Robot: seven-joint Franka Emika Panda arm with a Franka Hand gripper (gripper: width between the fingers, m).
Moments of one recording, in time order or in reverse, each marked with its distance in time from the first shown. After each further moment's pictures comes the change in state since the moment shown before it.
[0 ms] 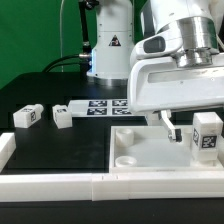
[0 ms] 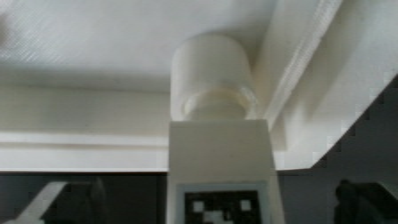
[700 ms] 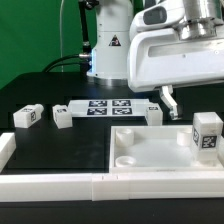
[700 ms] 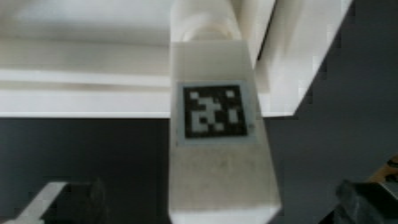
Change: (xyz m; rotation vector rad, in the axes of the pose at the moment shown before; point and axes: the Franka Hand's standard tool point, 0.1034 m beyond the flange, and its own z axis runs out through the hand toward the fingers) arm 0.014 -0.002 -0.025 0.024 -0.110 0.024
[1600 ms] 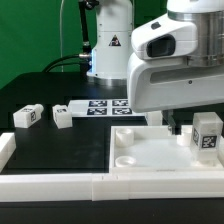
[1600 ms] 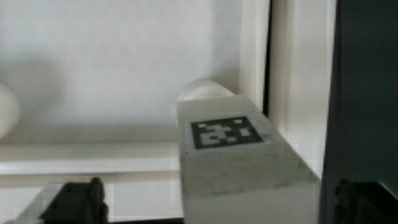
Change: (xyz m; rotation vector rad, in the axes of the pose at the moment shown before) arm 0.014 0.010 0.017 0.035 -0.572 0.092
